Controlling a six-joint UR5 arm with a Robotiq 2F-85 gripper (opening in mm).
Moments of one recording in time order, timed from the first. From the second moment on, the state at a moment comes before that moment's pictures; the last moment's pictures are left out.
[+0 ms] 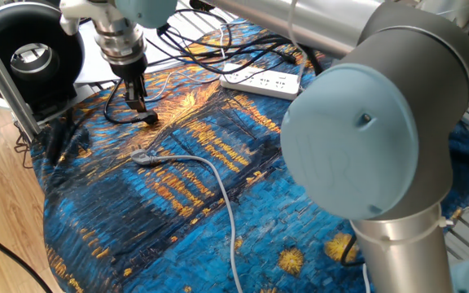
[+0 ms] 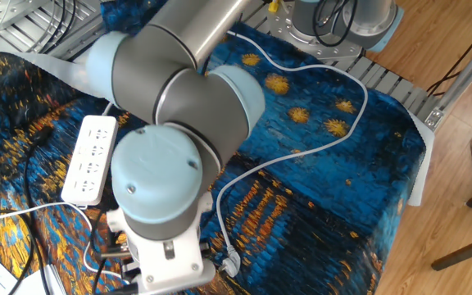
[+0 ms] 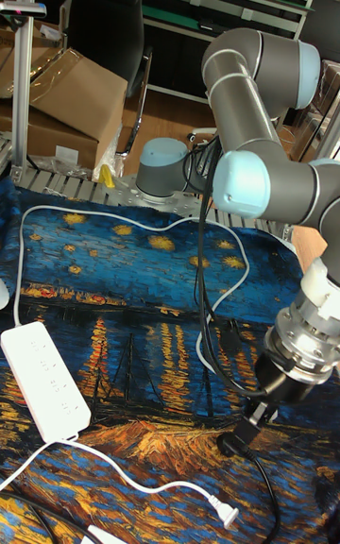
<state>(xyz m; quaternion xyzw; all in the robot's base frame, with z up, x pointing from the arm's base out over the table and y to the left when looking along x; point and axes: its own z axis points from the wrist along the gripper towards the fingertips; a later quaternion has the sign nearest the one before) 0.729 0.159 0.060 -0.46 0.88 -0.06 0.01</state>
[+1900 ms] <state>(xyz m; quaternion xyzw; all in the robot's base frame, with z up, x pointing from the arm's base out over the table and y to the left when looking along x) 0.727 0.155 0.034 -0.49 0.86 -0.10 -0.01</state>
